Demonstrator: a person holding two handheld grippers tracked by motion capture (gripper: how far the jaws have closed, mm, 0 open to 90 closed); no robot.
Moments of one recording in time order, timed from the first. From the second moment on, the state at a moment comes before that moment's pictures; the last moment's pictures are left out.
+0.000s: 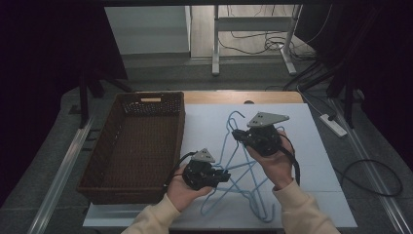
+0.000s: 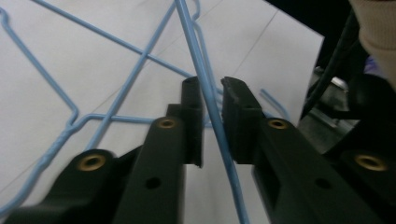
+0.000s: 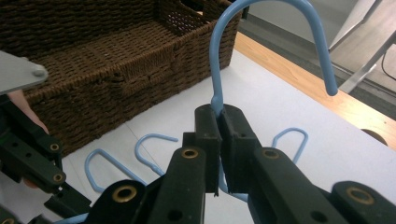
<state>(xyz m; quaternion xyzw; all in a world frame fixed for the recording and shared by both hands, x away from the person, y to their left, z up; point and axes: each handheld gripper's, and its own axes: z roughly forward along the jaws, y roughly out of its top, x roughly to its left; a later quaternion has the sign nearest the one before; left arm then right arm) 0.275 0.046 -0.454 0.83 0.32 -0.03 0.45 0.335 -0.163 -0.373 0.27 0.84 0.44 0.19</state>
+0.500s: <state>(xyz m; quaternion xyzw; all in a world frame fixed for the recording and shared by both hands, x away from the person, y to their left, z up) 0.267 0.059 -0.435 0.79 0.33 0.01 0.51 0.314 -0.189 -0.359 0.25 0.80 0.50 0.22</state>
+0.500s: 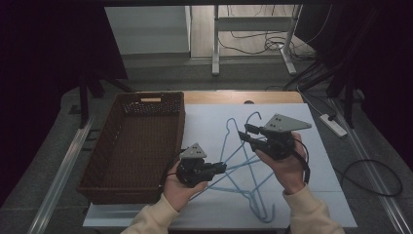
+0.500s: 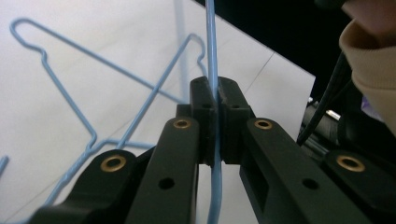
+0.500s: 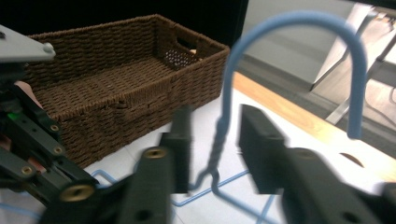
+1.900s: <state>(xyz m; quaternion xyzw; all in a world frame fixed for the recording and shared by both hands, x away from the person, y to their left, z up) 0.291 0.242 -0.361 0.72 0.38 0.12 0.57 0.312 -0.286 -0.448 0.38 0.79 0.43 0.21</state>
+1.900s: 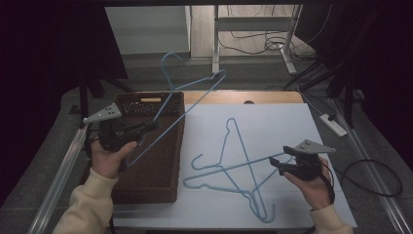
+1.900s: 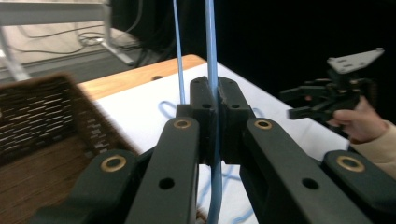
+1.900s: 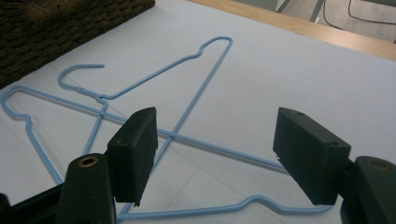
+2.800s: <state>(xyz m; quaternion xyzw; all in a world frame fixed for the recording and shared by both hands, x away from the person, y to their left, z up) 0.292 0.341 -0.417 0.74 0.43 0.14 0.50 0.317 -0.285 -0.454 0.40 0.80 0.41 0.20</state>
